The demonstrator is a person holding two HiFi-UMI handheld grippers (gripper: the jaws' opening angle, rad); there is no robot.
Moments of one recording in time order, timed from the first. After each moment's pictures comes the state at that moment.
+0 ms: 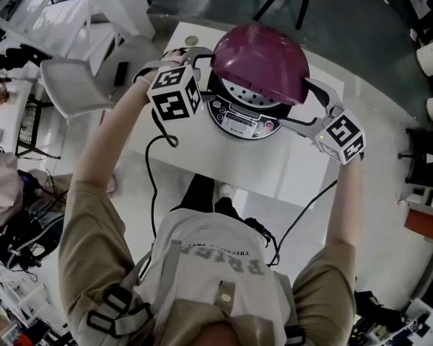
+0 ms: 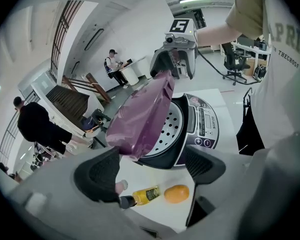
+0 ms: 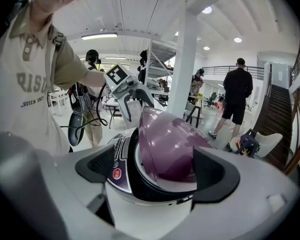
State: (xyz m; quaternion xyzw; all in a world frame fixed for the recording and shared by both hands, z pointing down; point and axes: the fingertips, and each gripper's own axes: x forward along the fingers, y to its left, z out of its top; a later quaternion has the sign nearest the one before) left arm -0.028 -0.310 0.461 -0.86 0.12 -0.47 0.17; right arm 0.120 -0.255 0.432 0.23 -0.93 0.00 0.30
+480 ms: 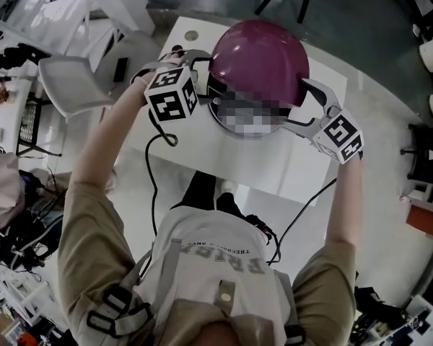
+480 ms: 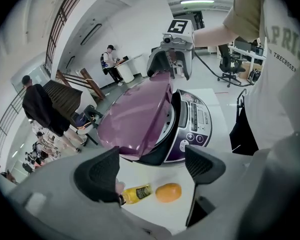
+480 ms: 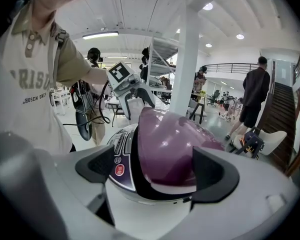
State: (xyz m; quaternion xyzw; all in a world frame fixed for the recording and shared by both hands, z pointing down) left arm -0.034 -0.298 0.484 -0.86 0.09 -0.48 0.14; right arm 0.115 -0.250 0.454 0.22 -0.93 0.01 0.31
